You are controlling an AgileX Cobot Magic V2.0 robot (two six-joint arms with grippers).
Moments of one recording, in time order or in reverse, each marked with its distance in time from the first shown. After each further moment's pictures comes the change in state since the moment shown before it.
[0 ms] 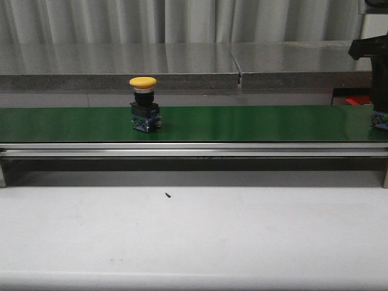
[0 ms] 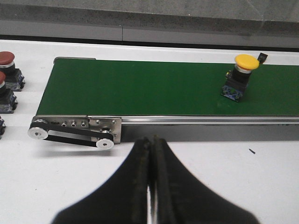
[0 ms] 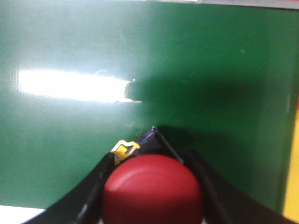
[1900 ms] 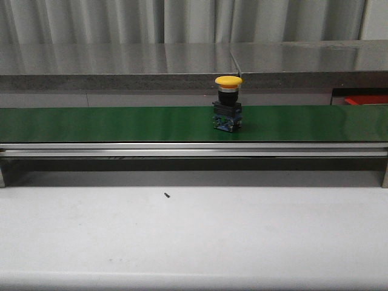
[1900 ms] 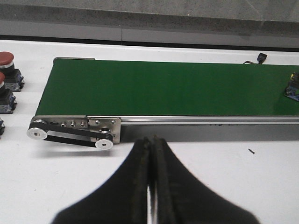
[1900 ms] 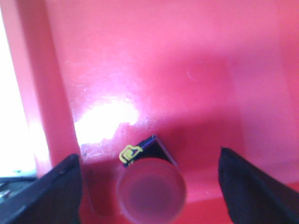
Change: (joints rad) left arm 0.000 0.000 0.000 0.000 0.000 0.000; right arm -0.280 0.500 -0.725 0.009 0.186 -0.006
